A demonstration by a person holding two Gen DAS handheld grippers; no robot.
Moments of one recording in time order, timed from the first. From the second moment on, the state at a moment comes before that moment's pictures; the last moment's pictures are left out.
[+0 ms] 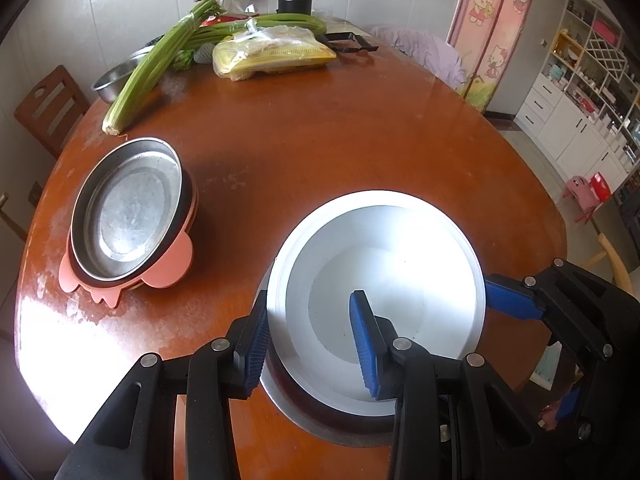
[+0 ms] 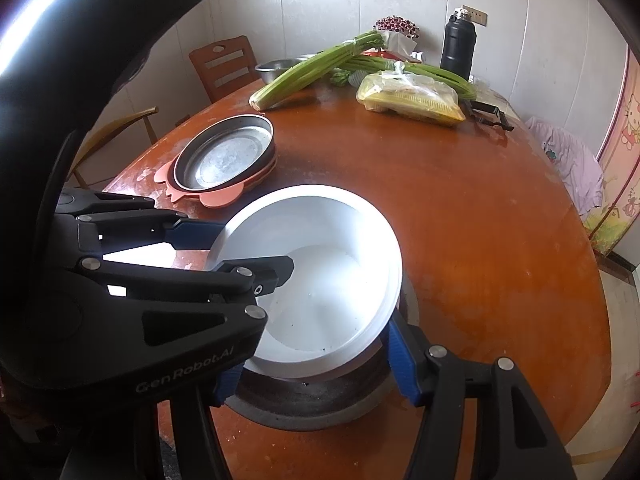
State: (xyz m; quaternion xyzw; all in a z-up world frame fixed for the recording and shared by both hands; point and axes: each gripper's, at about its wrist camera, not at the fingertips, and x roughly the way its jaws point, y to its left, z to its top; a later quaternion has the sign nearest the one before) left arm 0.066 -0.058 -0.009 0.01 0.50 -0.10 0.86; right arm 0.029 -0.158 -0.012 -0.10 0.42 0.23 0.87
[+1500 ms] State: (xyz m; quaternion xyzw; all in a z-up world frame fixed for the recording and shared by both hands) left arm 0.065 -0.047 0.016 -0.01 0.47 -0.09 0.88; right arm 0.045 -0.170 0.008 -0.10 0.39 0.21 0.89
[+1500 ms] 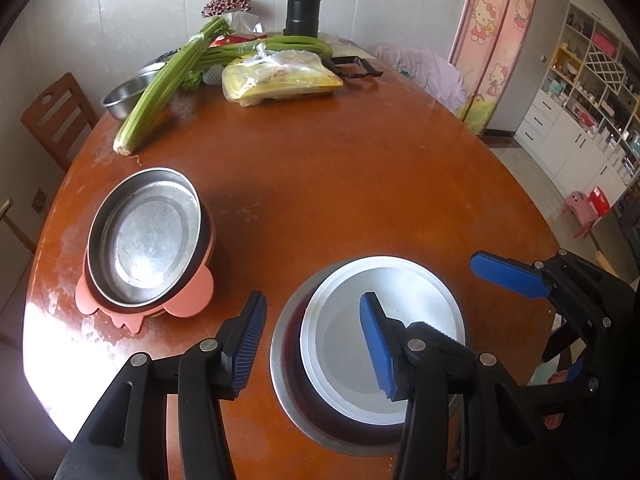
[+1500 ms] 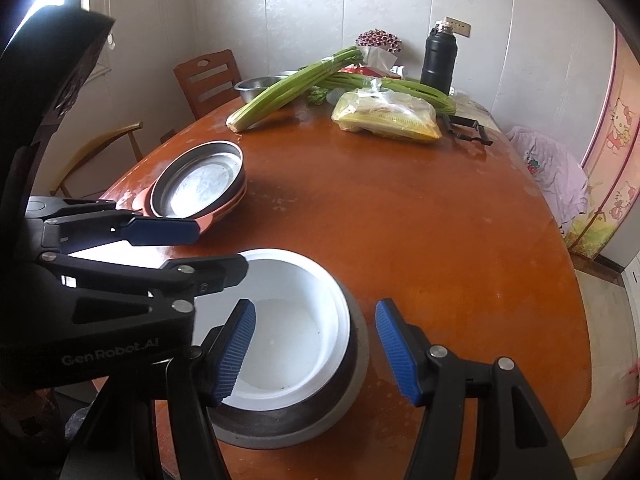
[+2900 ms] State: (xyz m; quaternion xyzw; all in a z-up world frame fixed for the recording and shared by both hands) left arm 0.066 -0.038 -0.007 -0.02 0.49 -0.10 0.86; right arm 0.052 -0.194 -0.014 -0.06 0.42 0.17 0.89
